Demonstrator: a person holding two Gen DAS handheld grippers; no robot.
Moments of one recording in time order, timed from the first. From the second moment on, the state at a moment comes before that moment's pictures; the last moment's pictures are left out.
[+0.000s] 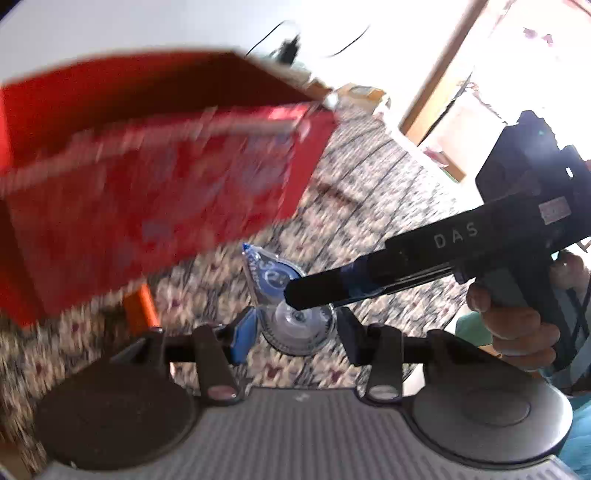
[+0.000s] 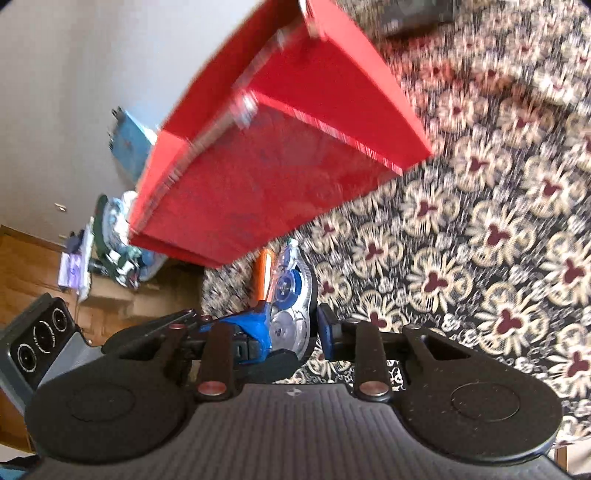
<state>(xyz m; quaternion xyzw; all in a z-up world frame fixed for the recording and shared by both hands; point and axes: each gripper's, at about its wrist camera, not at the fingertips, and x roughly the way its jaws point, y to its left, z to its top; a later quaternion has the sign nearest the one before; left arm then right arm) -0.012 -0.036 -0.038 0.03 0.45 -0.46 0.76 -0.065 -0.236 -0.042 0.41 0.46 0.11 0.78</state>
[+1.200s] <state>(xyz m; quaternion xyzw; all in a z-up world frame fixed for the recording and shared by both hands) 0.132 -0.016 -0.020 0.02 0.47 -0.32 0.82 0.143 -0.181 -0.034 0.29 0.57 0.19 0.75</state>
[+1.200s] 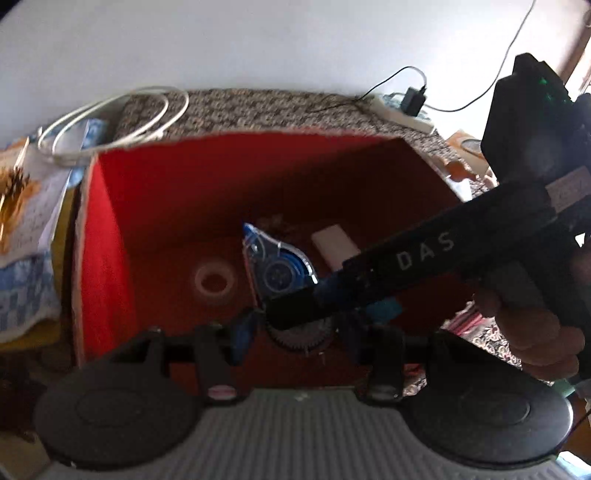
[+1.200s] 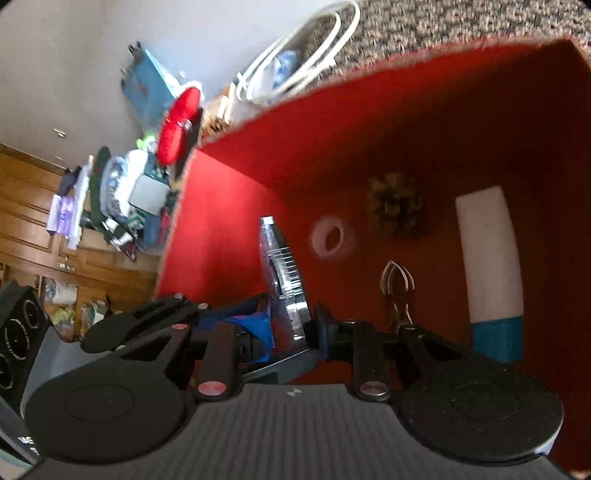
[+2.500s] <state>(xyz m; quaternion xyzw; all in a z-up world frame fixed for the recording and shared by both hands) 0.128 -0.013 -0.028 0.00 0.48 -0.25 0.84 0.133 -0.183 -0.032 0.28 0.50 0.14 0.81</state>
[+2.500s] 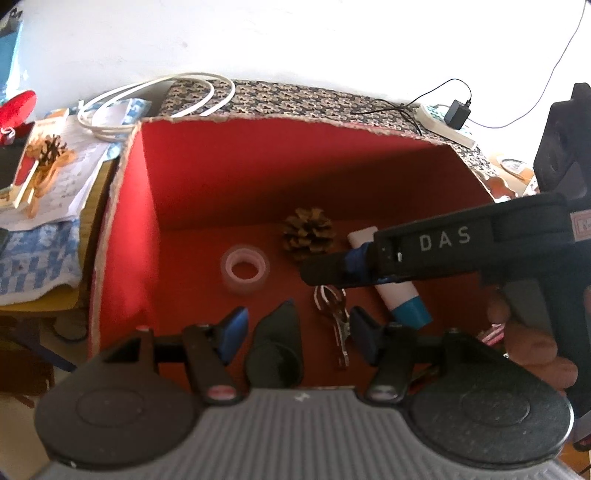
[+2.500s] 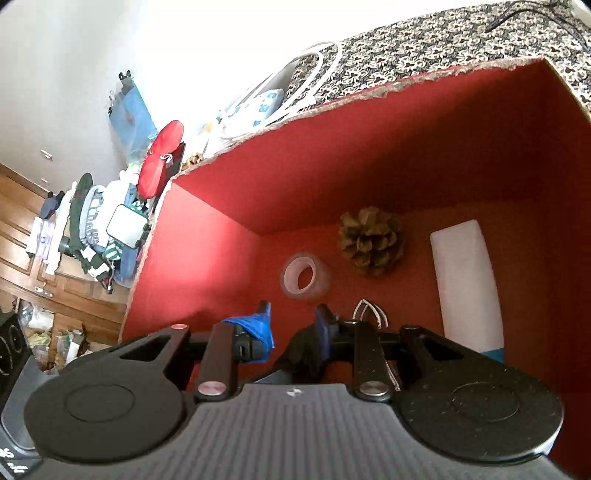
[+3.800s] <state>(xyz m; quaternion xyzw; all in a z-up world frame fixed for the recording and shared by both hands) 0.048 -0.018 0.036 0.10 0.41 -0.16 0.89 0.024 -0.167 0.033 0.17 0.40 0.03 0.90</state>
